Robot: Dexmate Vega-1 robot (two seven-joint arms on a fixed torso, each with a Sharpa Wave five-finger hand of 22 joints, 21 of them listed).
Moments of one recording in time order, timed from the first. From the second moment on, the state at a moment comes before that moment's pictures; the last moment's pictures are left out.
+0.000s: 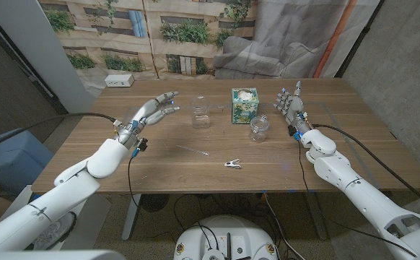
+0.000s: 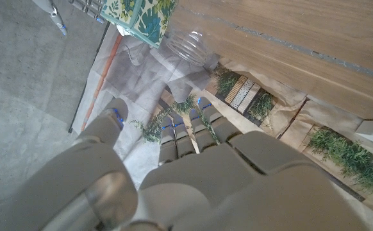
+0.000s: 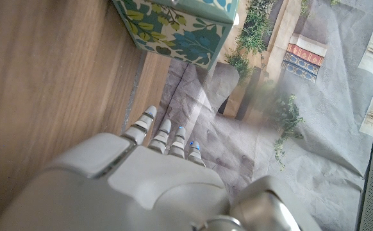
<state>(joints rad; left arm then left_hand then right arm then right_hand) 1.23 0.90 0.20 -1.86 0.05 -0.31 0.25 0.43 0.06 0.76 -0.20 0.18 0.24 -0.03 0.23 0.18 0.22 -0.09 0.20 0.17 0.19 -0.04 0.19 0.16 0.28 -0.04 0.20 0.17 -0.84 -0.51 -0.37 -1.30 0.65 0.29 0.03 -0.02 0.06 -0.30 0.18 0.31 -0.10 -0.11 0.21 0.25 -0.02 -0.04 0.26 0.36 -0.05 -0.03 0.23 0.62 0.08 0.09 0.28 0.21</state>
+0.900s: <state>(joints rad) 1.27 1.01 0.19 -2.03 0.42 -0.16 0.22 0.58 -0.03 0.72 -0.20 0.18 0.30 -0.06 0.24 0.17 0.30 -0.14 0.20 0.18 0.28 -0.04 0.19 0.17 0.31 -0.04 0.20 0.17 -0.84 -0.51 -0.37 -1.30 0.65 0.29 0.03 -0.02 0.06 -0.30 0.18 0.31 -0.10 -0.11 0.21 0.25 -0.02 -0.04 0.26 0.36 -0.05 -0.03 0.23 0.62 0.08 0.09 0.28 0.21</state>
